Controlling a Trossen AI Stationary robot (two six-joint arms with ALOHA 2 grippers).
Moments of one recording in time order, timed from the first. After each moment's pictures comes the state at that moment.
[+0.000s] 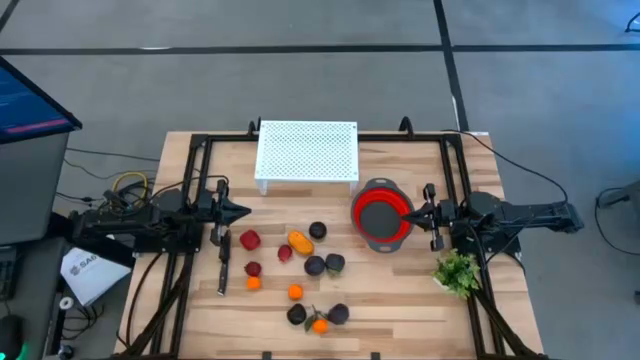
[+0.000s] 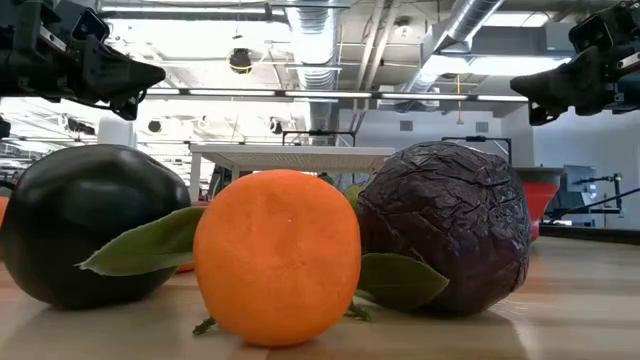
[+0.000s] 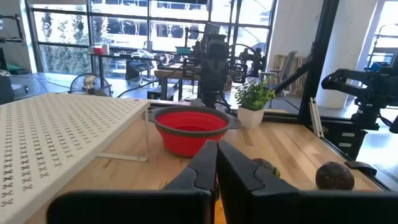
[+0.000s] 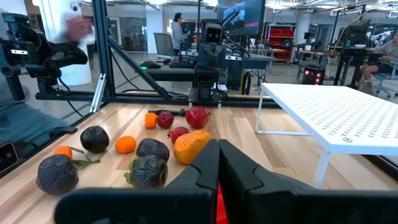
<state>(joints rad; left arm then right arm) 0.07 0.00 0.01 0.05 0.00 -0.06 0.06 0.01 0.01 0.01 0.04 -0.03</state>
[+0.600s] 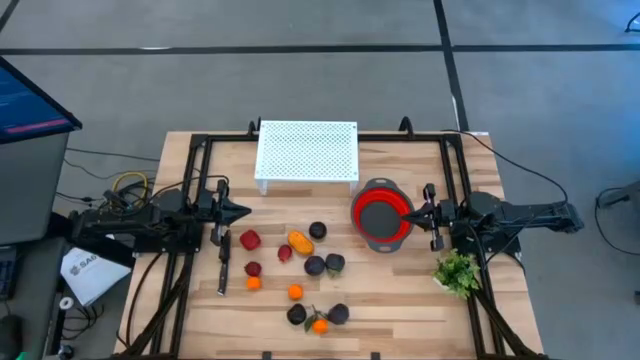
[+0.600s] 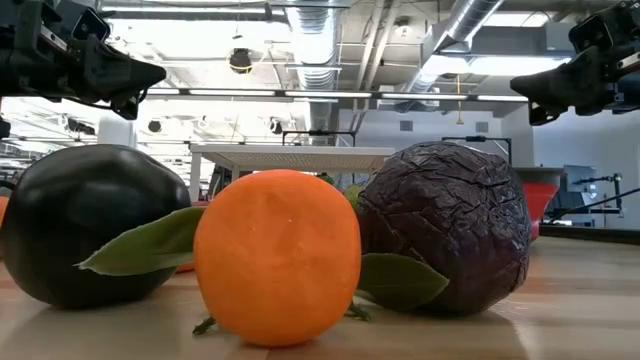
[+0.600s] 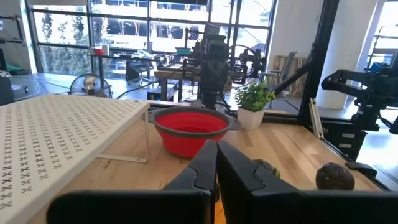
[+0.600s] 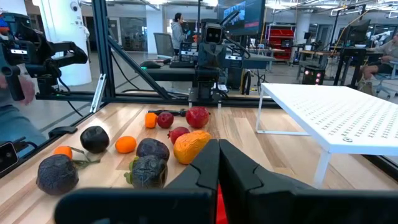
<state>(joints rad) 0.07 0.02 0.01 0.07 0.00 -0.06 0.06 0.01 0.01 0.01 0.04 -0.03</state>
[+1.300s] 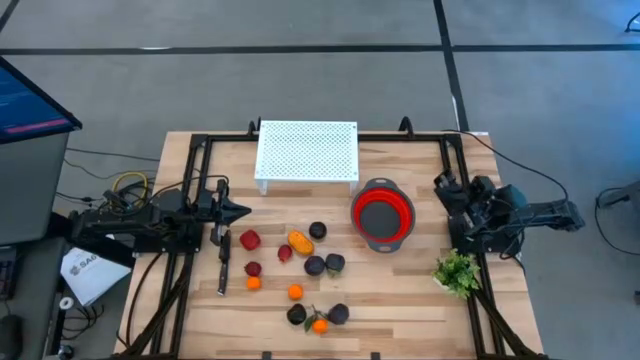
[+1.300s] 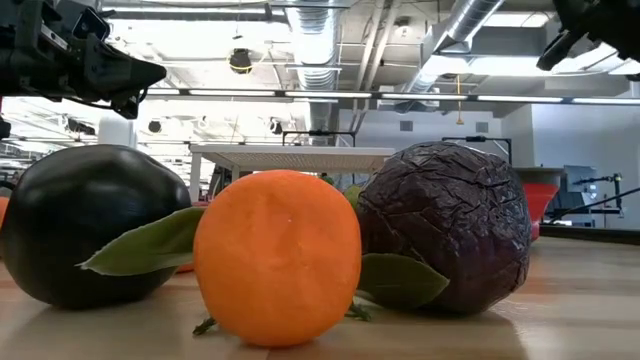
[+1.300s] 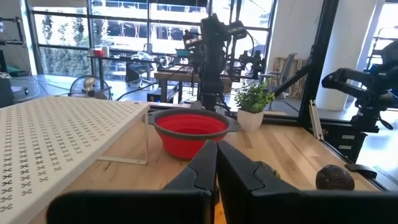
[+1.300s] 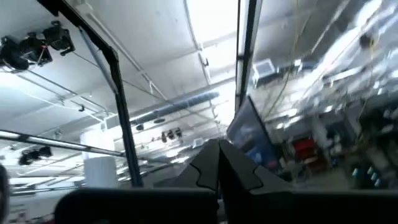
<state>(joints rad) 0.07 0.02 0.01 0.08 0.00 -0.06 0.08 0.05 0.01 0.68 0.11 0.35</state>
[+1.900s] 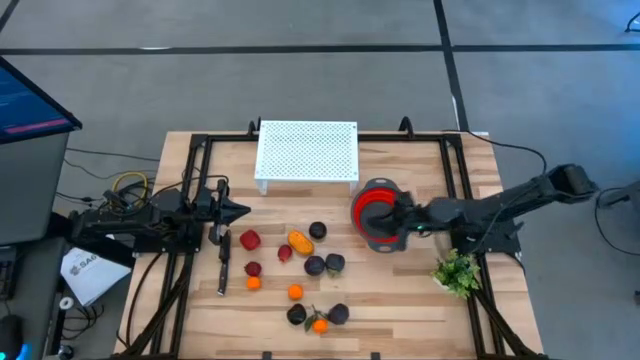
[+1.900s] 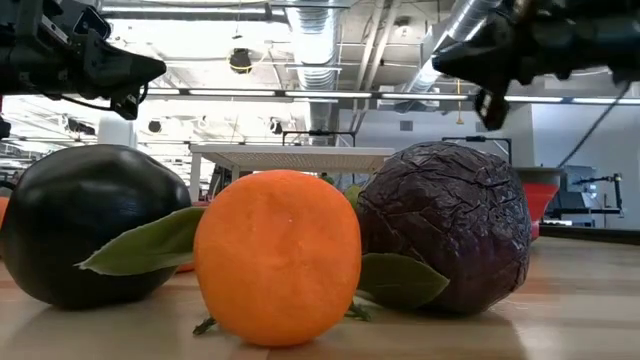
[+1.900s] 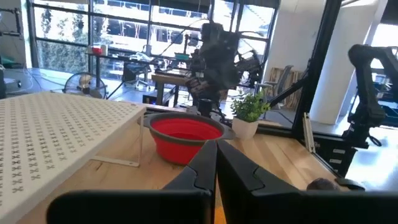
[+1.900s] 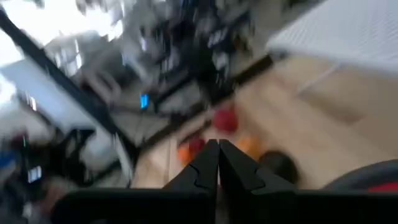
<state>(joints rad) 0.07 0.02 0.01 0.10 0.00 -0.14 0.19 1.03 0.34 0.53 0.20 0.62</state>
